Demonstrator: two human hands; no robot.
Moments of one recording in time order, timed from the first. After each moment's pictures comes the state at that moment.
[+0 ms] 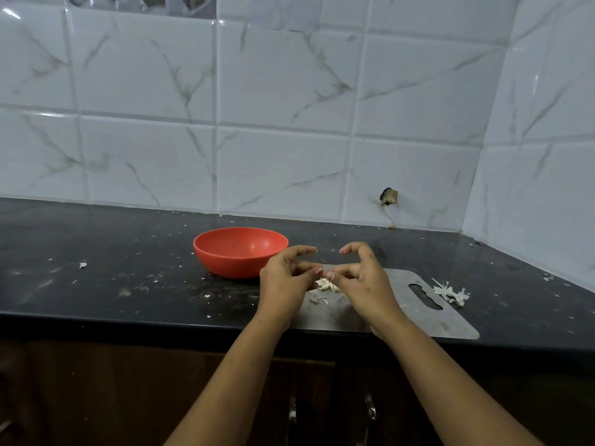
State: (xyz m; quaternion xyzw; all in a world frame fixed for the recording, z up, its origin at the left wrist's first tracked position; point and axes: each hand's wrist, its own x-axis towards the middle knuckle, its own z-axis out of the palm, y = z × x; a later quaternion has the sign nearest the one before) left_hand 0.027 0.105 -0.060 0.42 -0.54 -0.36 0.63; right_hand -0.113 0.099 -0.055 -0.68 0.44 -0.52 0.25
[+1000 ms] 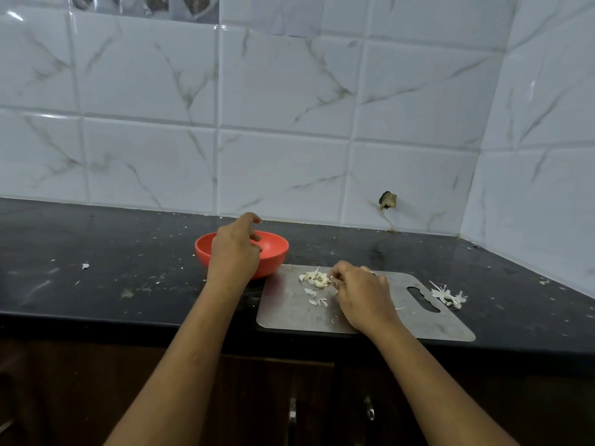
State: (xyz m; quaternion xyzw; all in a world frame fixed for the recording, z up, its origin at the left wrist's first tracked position) left_hand 0.099 0.087 -0.023 0.59 -0.61 0.01 0.53; right_hand -0.112 0.093 -0.059 -0.76 0.57 -0.30 -0.07
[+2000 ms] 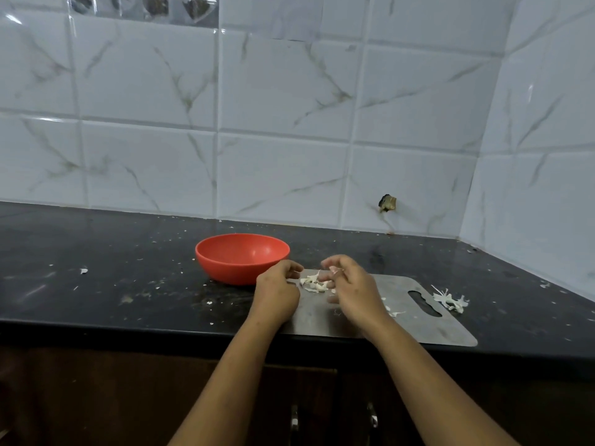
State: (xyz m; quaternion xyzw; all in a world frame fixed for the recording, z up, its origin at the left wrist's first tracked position) left_hand 0.045 0.094 -0.061 0.57 -0.61 -0.21 0.52; right_hand -0.094 0.092 -0.054 -0.67 0.49 -0.50 0.24
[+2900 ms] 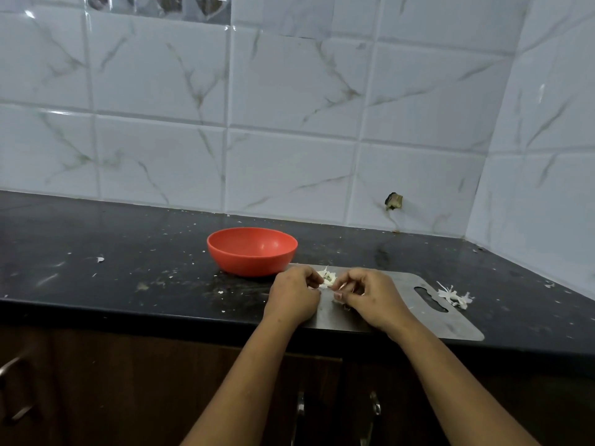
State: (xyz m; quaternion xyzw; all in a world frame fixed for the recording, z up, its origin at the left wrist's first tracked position) left_hand 0.036 0.100 -0.071 0.59 -0.66 -0.16 0.44; right_hand -0.122 0.105 -0.054 -0.76 0.50 -0.38 0.17
